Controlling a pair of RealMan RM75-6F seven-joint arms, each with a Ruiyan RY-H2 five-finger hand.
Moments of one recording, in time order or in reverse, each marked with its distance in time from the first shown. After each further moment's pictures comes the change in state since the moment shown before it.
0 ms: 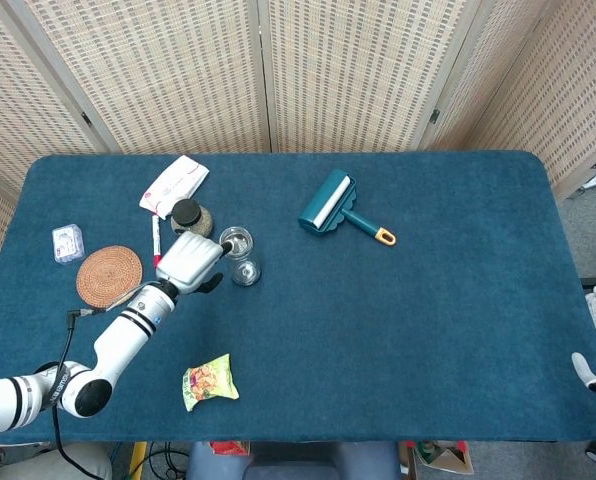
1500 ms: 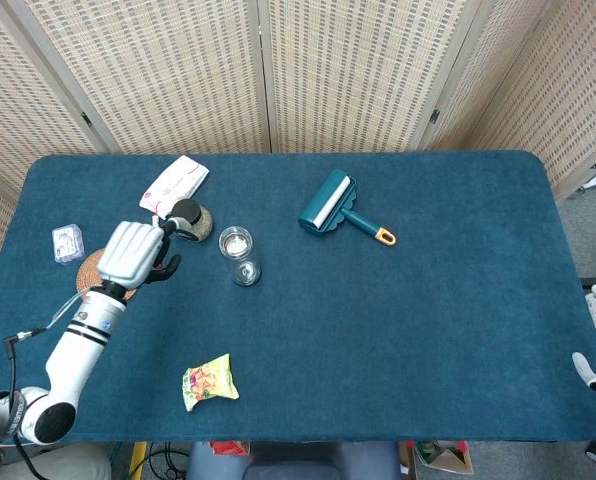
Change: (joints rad) left arm 0.208 0.114 -0.033 -0.120 0.085 0.276 -0.149; right arm 0.013 0.029 -0.004 -0.006 0.013 -0.046 0.021
